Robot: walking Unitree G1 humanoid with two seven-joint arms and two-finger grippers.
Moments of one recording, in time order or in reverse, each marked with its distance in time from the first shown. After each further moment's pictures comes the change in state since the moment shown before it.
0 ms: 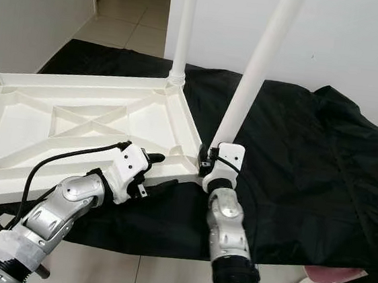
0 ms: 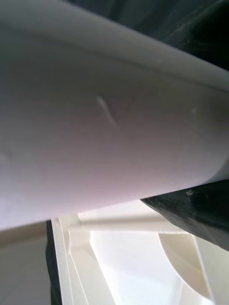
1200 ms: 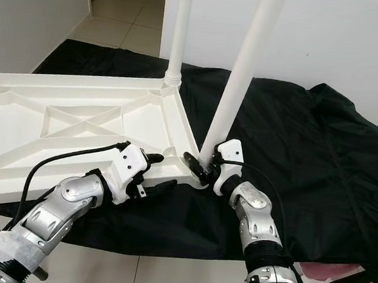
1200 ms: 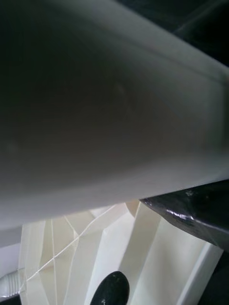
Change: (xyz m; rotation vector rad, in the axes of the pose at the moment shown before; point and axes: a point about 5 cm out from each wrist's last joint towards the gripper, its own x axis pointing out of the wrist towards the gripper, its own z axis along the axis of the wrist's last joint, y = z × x) left arm -0.002 0.000 -0.002 -0.004 0.007 0.005; right arm 0.016 -0.031 0.003 -0.182 0.069 0.749
